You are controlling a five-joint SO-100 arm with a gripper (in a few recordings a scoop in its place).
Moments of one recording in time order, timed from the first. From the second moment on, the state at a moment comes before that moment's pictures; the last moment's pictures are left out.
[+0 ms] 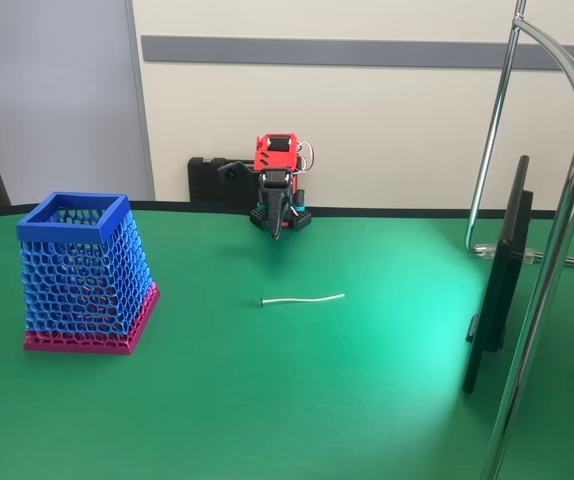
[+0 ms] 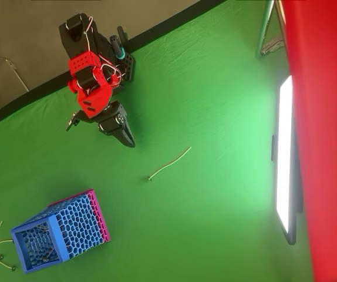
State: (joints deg) arm 1.2 190.1 176.2 50.3 2.6
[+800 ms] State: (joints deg) arm 0.5 187.3 176.0 47.5 0.5
